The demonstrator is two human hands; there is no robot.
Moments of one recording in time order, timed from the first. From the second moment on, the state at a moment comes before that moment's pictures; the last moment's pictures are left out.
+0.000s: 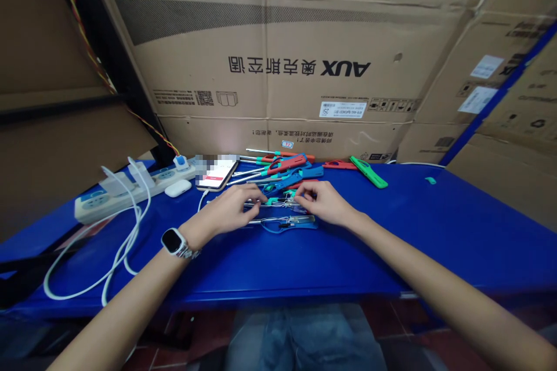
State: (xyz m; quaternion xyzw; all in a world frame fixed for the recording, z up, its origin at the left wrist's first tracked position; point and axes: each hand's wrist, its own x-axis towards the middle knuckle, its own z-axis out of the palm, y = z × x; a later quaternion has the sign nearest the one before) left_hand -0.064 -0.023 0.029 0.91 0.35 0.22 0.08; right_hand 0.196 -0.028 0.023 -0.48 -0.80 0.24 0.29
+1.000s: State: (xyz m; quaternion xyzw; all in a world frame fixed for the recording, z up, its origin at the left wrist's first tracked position) left_hand -0.053 0.007 0.006 0.90 0.37 0.20 0.06; right_hand 0.151 0.010 0.006 -0.47 -0.85 0.15 0.20
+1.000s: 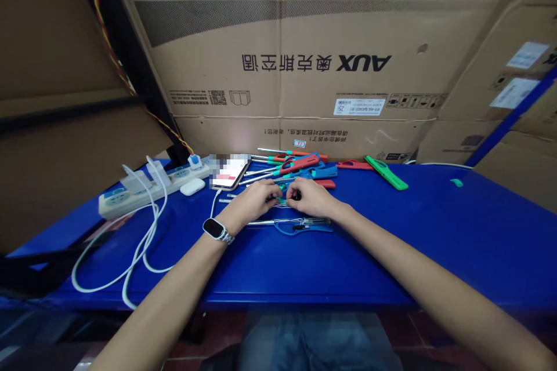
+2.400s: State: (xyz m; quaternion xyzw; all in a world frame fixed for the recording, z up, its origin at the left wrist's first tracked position) left_hand -0.057 -0.025 0.020 0.91 0.30 0.21 0.19; right_hand 0.192 -0.062 -0.001 -0.32 -0.90 0.03 0.28
